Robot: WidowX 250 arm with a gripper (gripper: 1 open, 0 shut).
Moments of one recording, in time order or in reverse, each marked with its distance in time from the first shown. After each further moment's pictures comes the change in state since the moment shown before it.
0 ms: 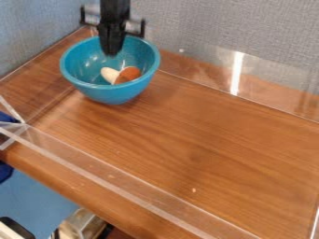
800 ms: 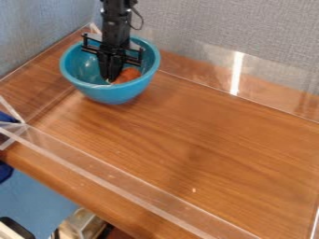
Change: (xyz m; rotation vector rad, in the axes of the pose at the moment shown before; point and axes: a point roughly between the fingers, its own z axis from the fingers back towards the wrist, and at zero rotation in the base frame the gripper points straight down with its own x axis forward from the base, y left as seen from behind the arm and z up) arm -0.005 0.007 -0.075 0.017 0.133 -0.013
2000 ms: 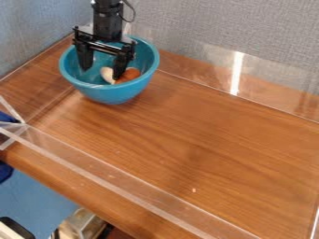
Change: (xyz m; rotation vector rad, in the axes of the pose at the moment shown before) arm -0.007 0.011 0.010 -0.001 0.008 0.005
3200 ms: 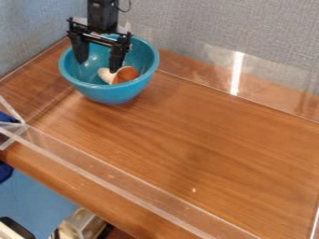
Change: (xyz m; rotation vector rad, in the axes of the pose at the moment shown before) arm -0.008 0.006 0.015 -0.010 0.001 -0.013
